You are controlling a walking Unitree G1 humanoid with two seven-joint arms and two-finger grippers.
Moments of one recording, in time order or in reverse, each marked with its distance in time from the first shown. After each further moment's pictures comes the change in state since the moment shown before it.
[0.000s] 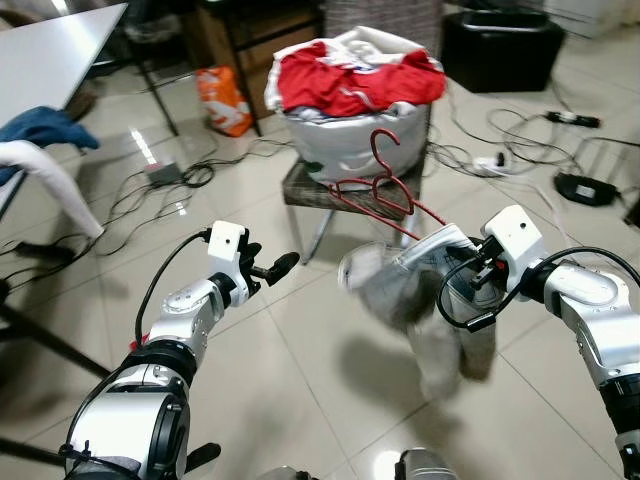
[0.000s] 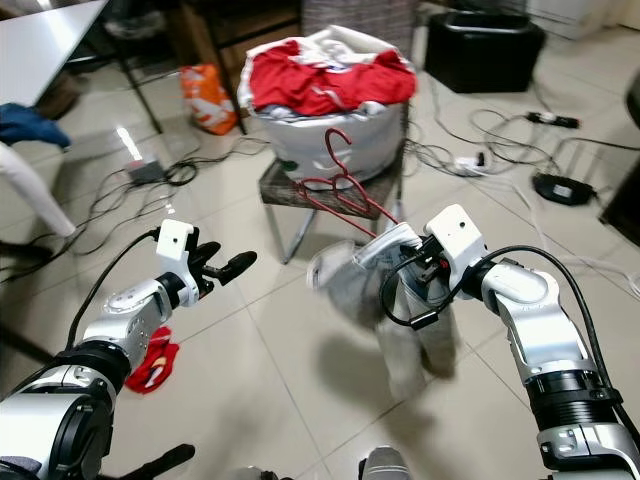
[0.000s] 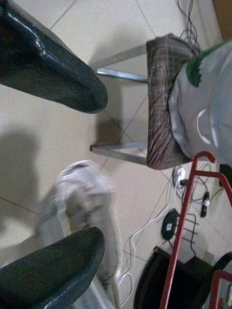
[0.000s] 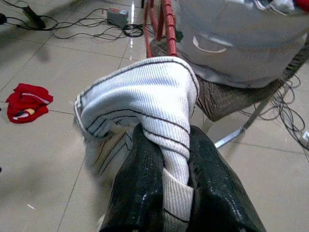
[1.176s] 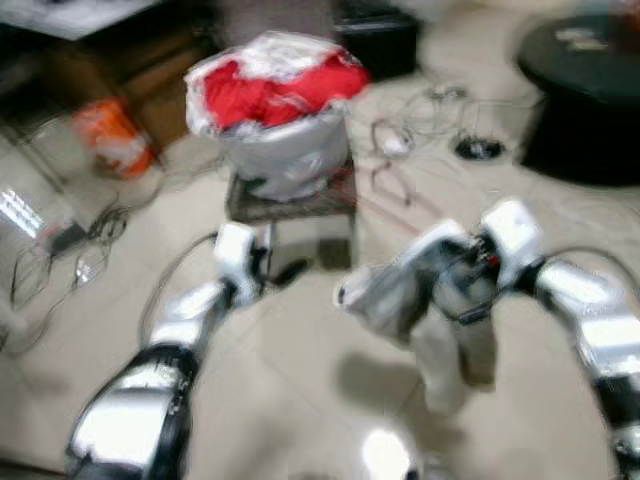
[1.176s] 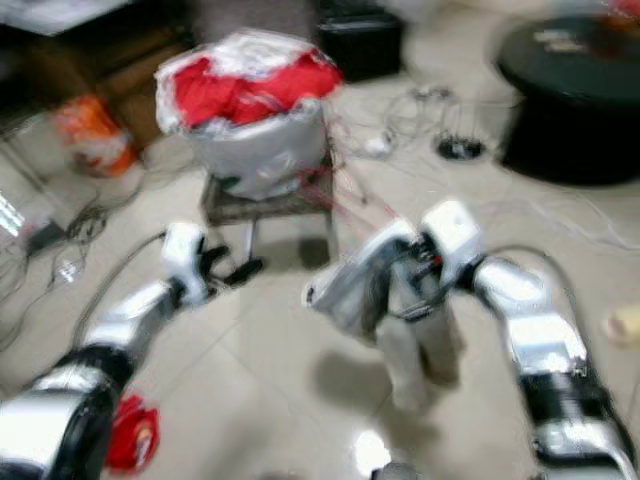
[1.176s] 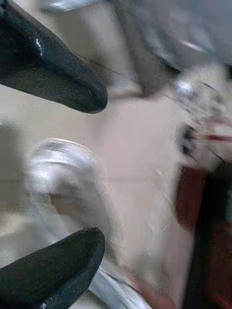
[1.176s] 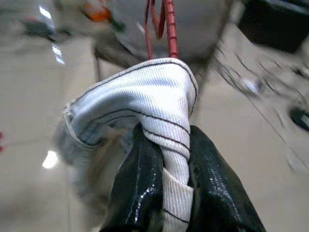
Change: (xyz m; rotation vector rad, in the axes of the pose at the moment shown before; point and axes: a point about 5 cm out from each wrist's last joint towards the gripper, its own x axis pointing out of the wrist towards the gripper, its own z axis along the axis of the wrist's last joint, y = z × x) left arm 0.015 -0.023 0.013 0.065 -0.031 -0.140; right arm -0.001 -0.004 -0.005 0.054 0.003 -0.057
